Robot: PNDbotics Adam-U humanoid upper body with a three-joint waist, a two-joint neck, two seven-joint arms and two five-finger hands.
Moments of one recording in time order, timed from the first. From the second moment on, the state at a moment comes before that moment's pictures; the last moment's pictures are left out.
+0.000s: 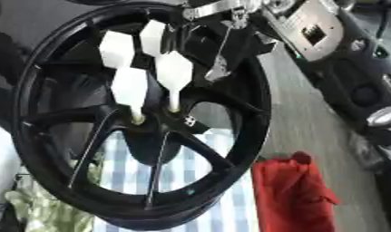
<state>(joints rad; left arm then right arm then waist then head) -0.52 0.46 -0.03 -1.48 0.28 0.08 0.32 -1.02 -0.63 0.40 -1.50 0.24 -0.21 0.91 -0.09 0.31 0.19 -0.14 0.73</state>
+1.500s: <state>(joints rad) -0.52 0.46 -0.03 -1.48 0.28 0.08 0.33 -1.02 -0.62 0.41 -1.49 0.20 -0.19 0.91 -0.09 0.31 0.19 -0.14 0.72</state>
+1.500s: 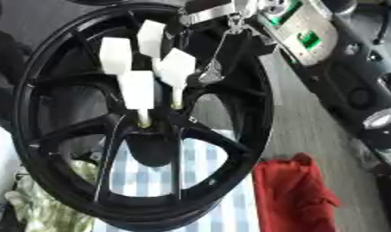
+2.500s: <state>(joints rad) -0.51 0.47 -0.03 -1.48 0.28 0.09 0.33 -1.01 -0.62 0.42 -1.51 0.18 -0.17 0.91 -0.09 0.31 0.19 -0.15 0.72</state>
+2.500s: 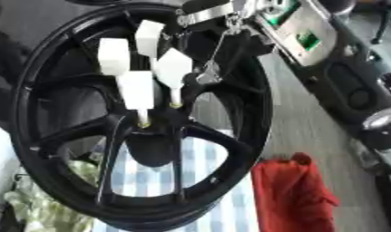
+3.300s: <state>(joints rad) -0.51 0.47 -0.03 -1.48 0.28 0.09 0.33 -1.03 -0.63 0.38 -1.52 0.08 -0.10 0.89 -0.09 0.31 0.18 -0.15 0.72</state>
